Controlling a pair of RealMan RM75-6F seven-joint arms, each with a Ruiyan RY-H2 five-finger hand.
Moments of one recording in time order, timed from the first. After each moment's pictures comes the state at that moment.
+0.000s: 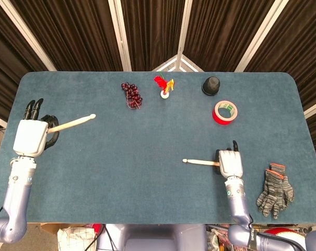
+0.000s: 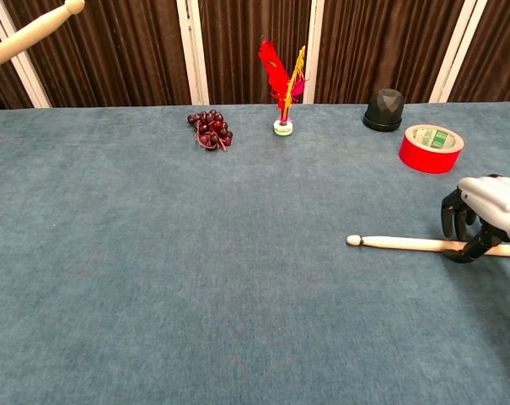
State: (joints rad) left arm -0.47 -1.25 -0.22 -1.69 1.18 1.38 0.53; right arm 0.48 -1.70 0.19 -1.40 -0.92 1.21 -0.63
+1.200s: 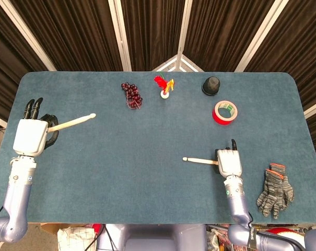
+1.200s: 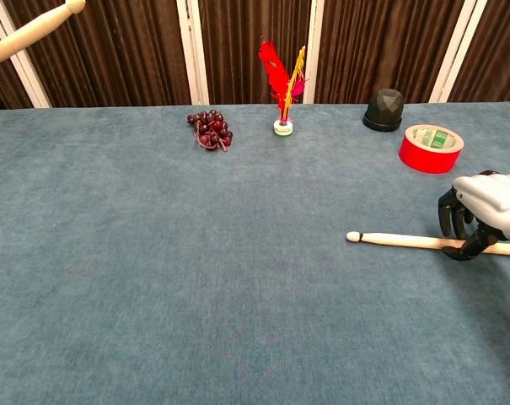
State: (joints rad) left arm -0.47 -1.26 -0.22 -1.69 1.18 1.38 0.55; right arm 0.50 -1.70 0.18 -1.39 -0.93 1.20 -0.68
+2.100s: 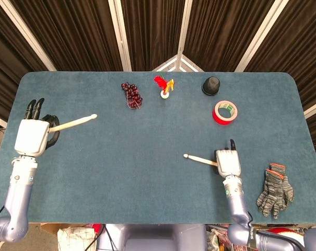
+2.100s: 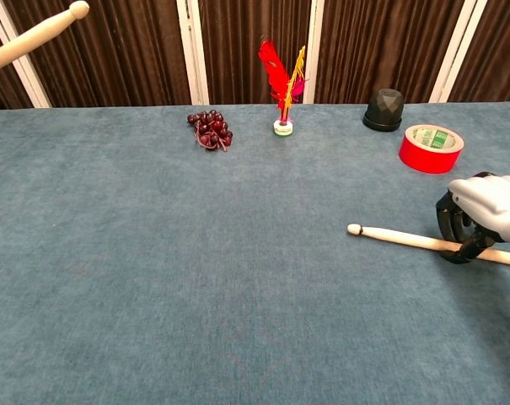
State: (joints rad) left arm -0.48 -1.27 -0.22 -1.68 1.18 1.38 0.55; right arm 0.51 -1.70 0.18 -1.39 -0.92 1.19 -0.70
